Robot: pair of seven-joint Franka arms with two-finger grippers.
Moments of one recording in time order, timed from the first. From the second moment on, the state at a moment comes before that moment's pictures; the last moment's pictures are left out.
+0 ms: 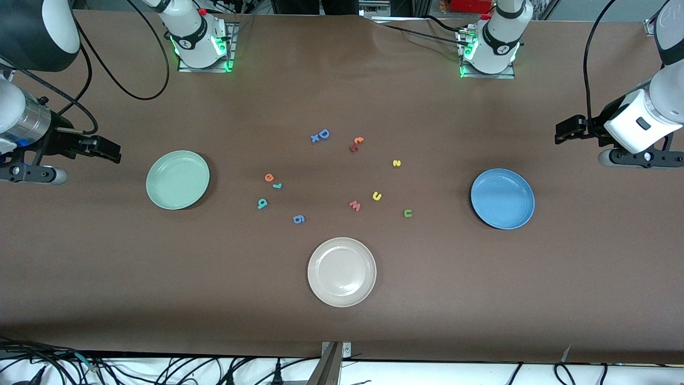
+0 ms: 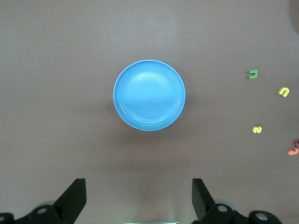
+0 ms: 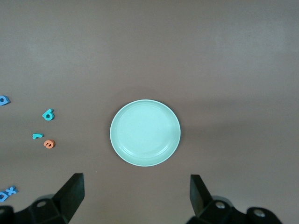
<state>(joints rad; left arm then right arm) 0.02 0.07 -0.05 -1.64 0.00 1.54 0.01 0.11 0.15 -0.06 -1.57 -0.04 1.63 0.12</state>
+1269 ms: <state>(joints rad) 0.02 0.07 -0.05 -1.64 0.00 1.54 0.01 0.20 0.19 -0.05 -1.56 0.01 1.68 0.27</state>
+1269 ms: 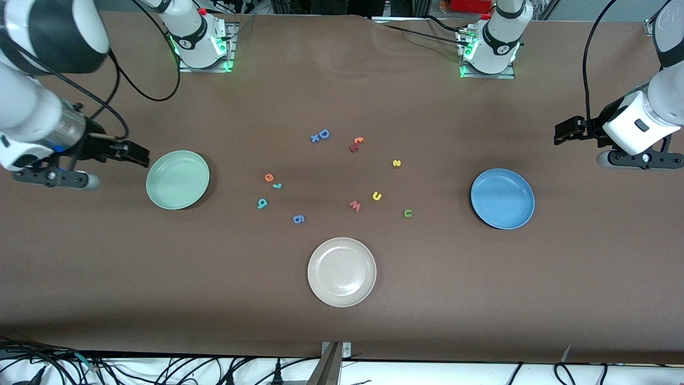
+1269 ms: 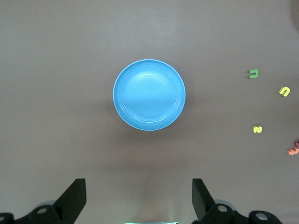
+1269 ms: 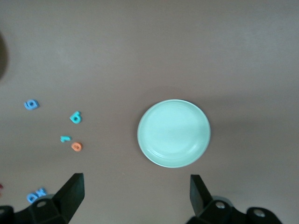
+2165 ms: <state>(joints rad) 0.02 0.07 -0.05 -1.64 0.00 1.54 0.01 0.38 0.38 -0.01 -1.74 0.08 2.07 0.39</state>
